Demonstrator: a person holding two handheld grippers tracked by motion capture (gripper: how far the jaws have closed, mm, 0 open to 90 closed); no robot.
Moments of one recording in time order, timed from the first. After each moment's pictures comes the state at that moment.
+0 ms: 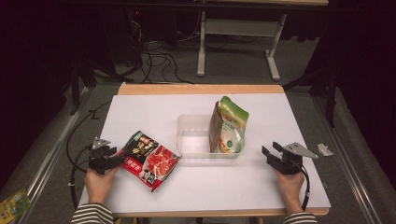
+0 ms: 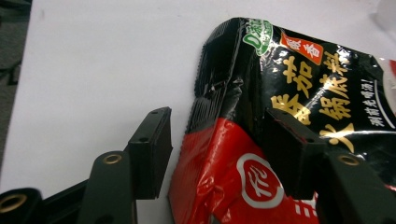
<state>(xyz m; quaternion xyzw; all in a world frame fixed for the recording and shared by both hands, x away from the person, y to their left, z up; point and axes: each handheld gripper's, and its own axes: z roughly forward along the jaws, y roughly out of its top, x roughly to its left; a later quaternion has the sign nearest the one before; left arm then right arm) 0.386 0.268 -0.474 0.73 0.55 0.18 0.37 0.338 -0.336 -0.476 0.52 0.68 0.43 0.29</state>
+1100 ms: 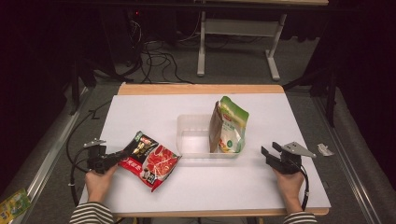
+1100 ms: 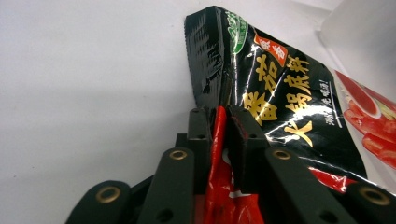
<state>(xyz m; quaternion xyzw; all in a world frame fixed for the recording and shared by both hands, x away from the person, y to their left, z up) 0.393 0.282 -0.482 0.71 0.56 0.06 0.43 0.340 -0.333 -0.476 0.52 0.69 0.42 0.29</state>
